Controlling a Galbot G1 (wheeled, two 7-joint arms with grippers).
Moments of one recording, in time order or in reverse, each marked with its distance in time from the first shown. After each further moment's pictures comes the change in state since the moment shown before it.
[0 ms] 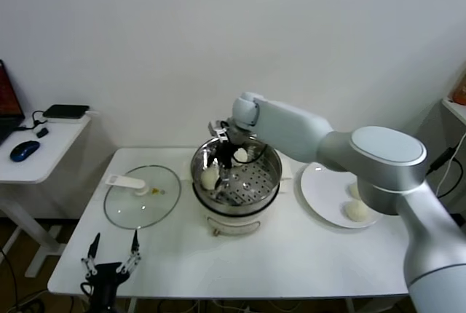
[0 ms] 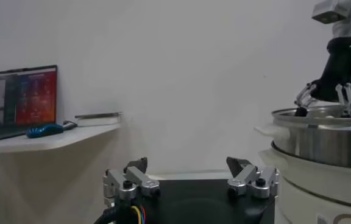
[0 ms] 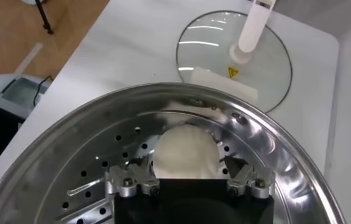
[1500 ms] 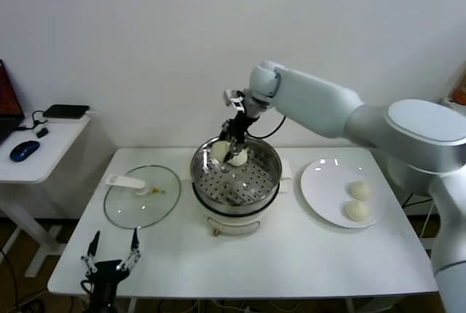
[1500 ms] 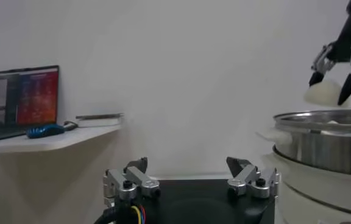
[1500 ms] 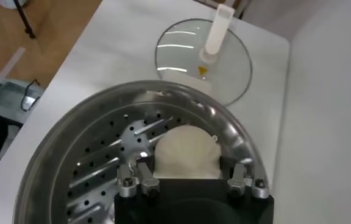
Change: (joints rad) left arm -0.011 -0.008 0.000 -0.006 -0.006 0.009 0.001; right arm 0.092 -0.063 -0.025 0.046 0.070 -0.043 -0.002
